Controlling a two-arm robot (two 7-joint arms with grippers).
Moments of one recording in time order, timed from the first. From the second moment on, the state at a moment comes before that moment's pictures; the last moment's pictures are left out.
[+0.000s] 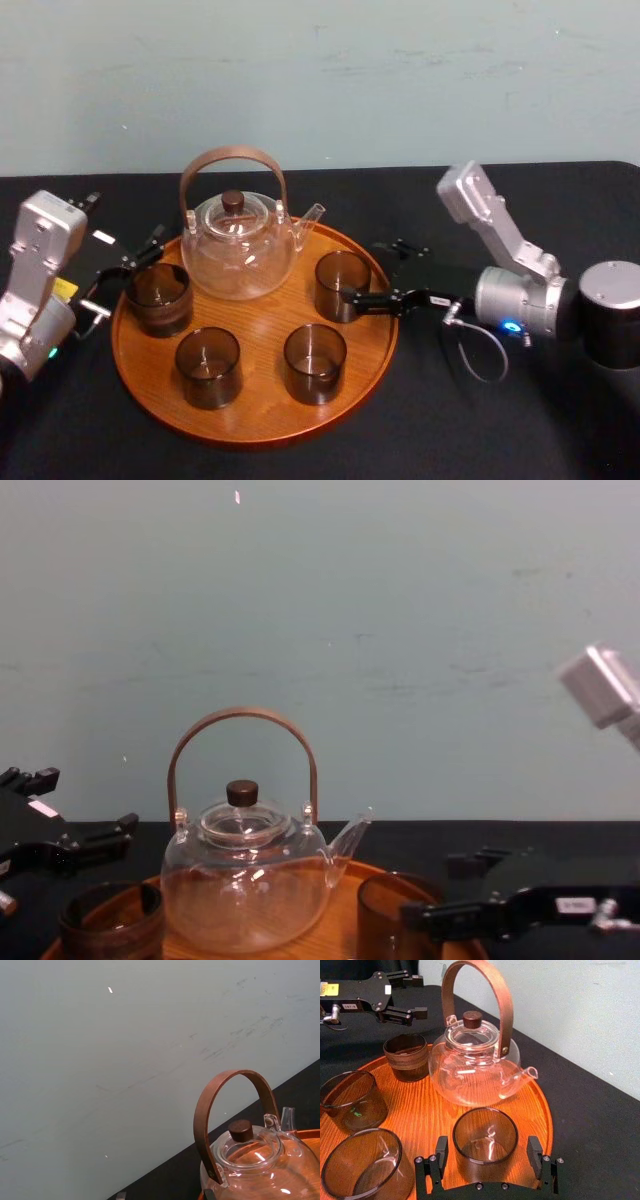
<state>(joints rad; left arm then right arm) -0.20 0.60 0.45 -1.41 -0.25 -0.12 0.03 0.45 0.44 -0.56 -1.23 0.36 0.14 0.64</state>
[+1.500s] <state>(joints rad) -0.20 0.60 0.45 -1.41 -0.25 -0.12 0.03 0.15 0.50 -0.27 -1.44 0.46 0.04 0.28</state>
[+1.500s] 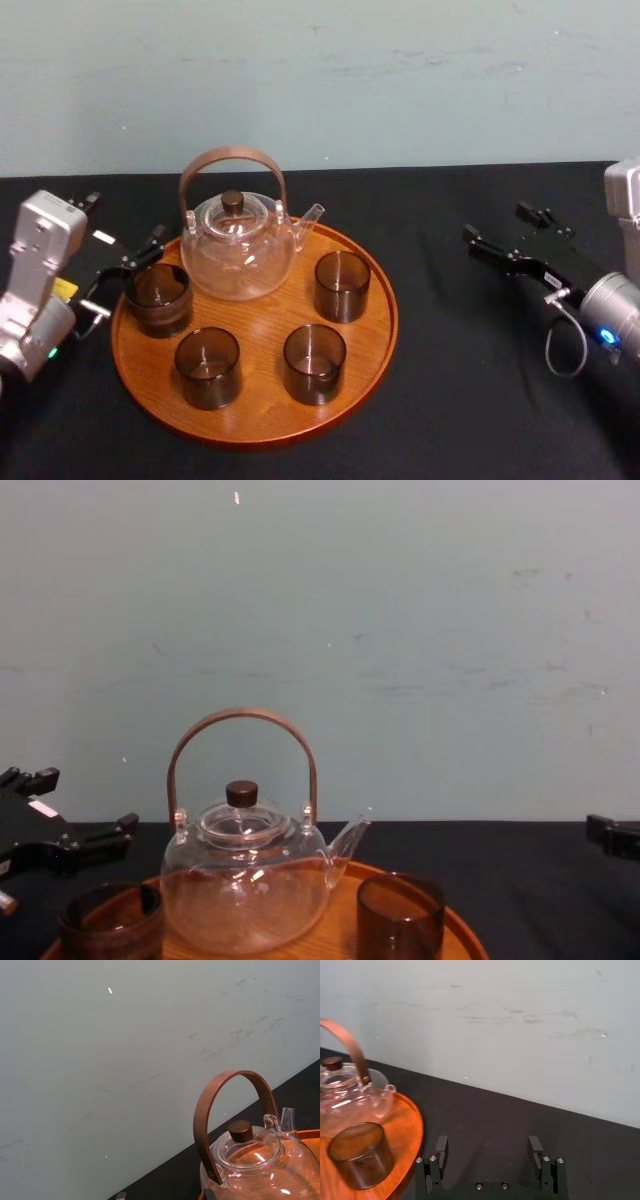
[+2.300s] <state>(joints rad) -0.20 0.60 0.45 -1.41 -0.25 -0.12 0.03 0.14 0.42 -0.23 -1.37 0.41 0.01 0.24</state>
